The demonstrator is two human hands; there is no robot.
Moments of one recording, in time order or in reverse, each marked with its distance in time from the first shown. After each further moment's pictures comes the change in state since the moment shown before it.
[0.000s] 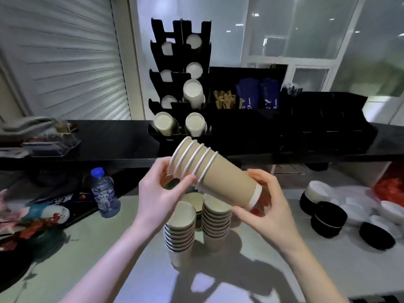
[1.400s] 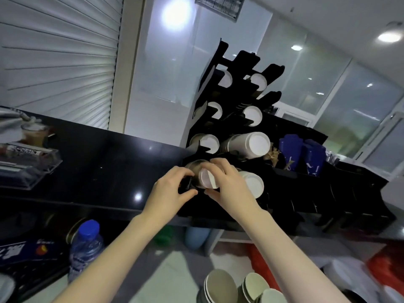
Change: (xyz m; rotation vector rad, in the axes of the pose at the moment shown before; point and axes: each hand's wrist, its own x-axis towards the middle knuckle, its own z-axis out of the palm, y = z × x) left_hand 0.221 -0.210 -0.060 0.182 -0.152 0.083; right_hand 0.295 0.018 0.211 -0.959 -0.252 -0.396
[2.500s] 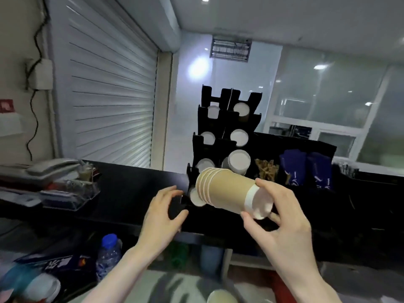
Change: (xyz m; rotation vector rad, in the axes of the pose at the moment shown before) left_hand -0.047 0.077 -0.004 0.187 0.183 -0.105; right_hand -0.133 0.011 -0.112 0.577 0.550 0.111
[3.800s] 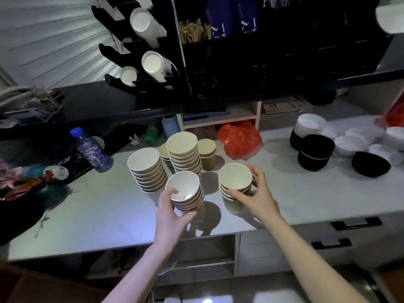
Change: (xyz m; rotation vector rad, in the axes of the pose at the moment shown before) left_hand -0.363 0.099 0.125 0.031 -0.225 -0.279; right_hand -0.323 0.130 -0.147 0.392 -0.215 0.906
